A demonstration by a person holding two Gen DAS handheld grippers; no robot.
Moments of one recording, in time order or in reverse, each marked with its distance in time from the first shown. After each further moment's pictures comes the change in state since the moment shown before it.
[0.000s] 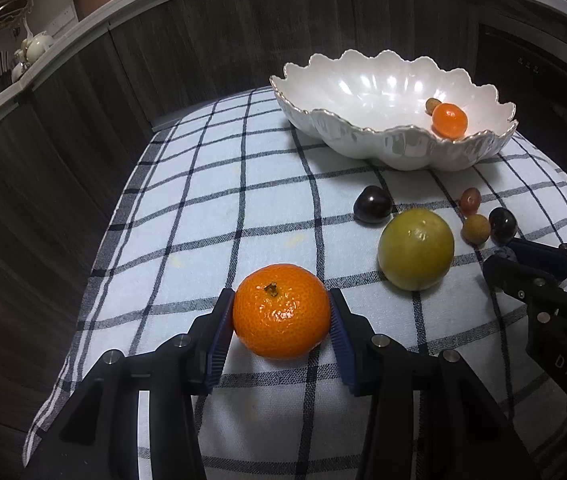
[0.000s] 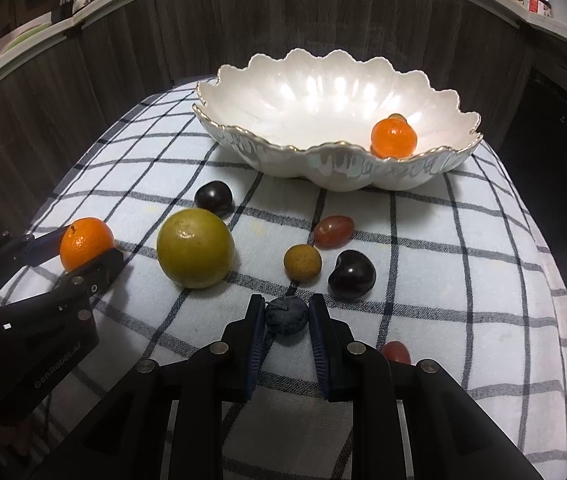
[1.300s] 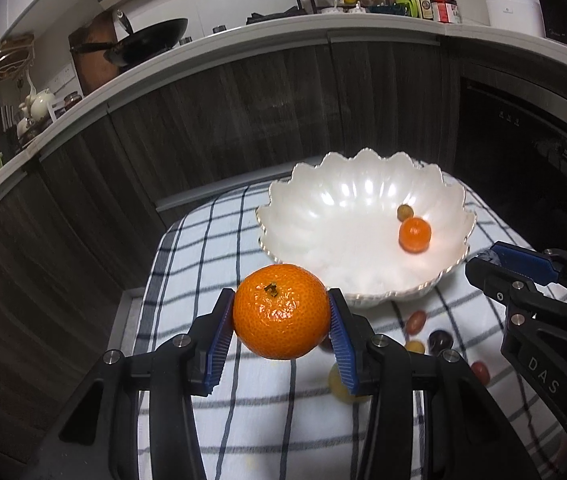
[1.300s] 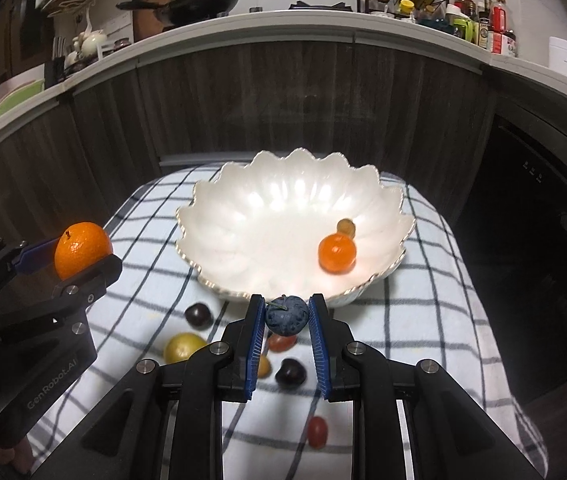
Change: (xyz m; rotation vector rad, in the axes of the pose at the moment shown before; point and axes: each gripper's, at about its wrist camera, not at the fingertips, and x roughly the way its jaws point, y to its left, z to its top) left arm -0.075 -0.024 0.090 0.046 -0.179 0.016; right arm -0.075 -0.036 0.064 0.059 -0.190 -0.038
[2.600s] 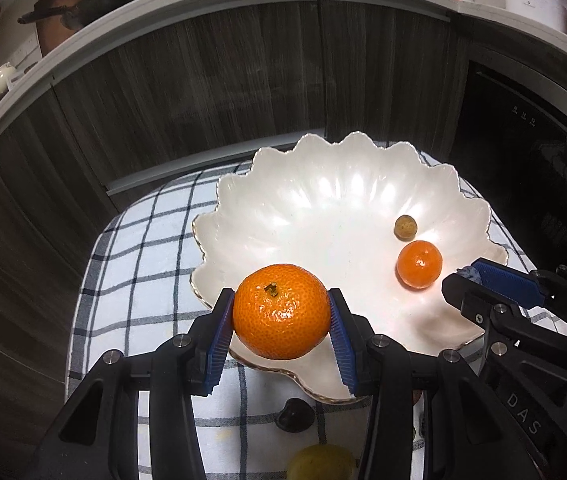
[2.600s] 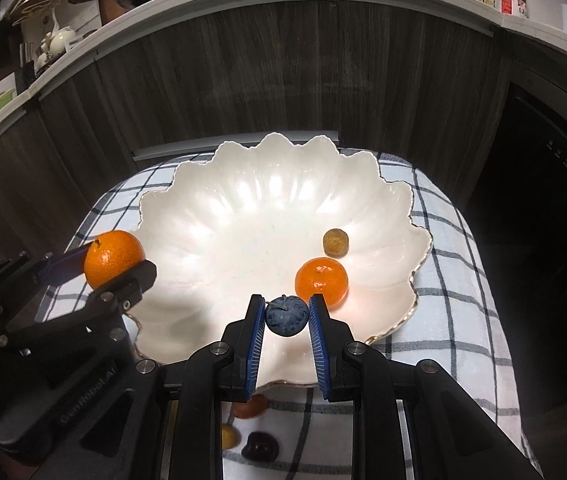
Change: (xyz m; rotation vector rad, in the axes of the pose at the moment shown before) left arm 0.108 -0.027 0.042 -0.037 0.134 -0.106; right arm 0.089 -0.032 0.045 0.063 0.120 0.012
